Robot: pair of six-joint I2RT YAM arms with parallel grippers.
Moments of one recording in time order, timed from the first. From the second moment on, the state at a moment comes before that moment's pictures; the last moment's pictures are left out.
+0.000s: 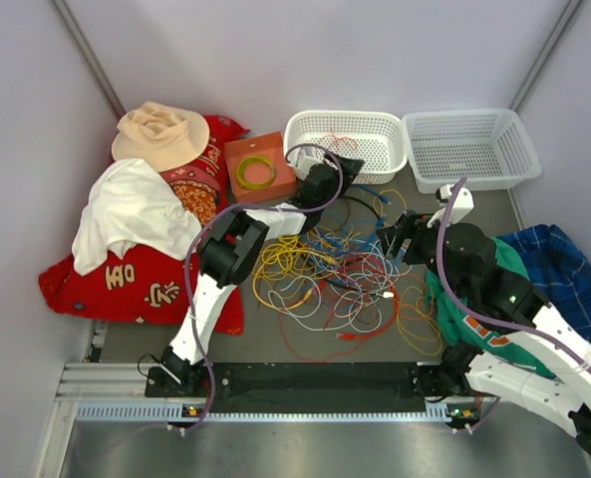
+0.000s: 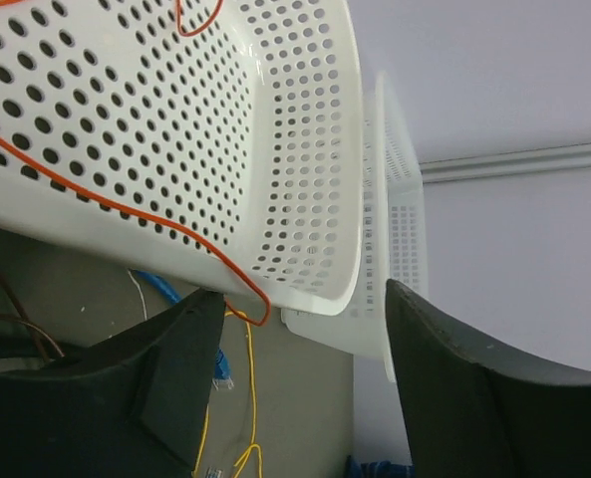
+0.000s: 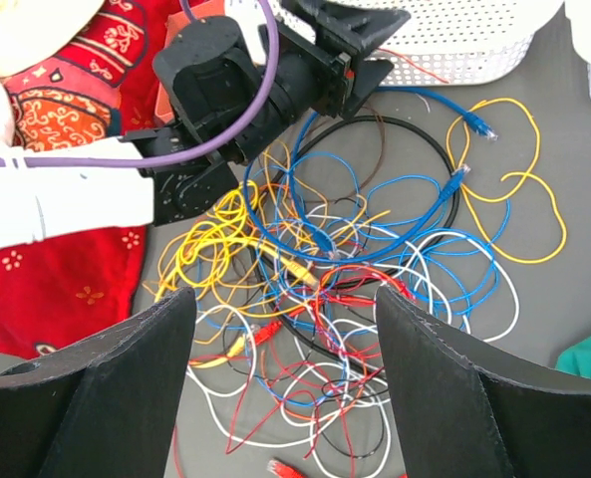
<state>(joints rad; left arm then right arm) -0.64 2.37 1.66 0.58 -0.18 -1.29 0.79 0.73 0.94 -0.51 0.40 0.50</state>
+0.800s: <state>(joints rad) -0.63 2.39 1.58 0.68 -0.12 -1.39 0.79 0.74 0.91 -0.50 0.40 0.49</state>
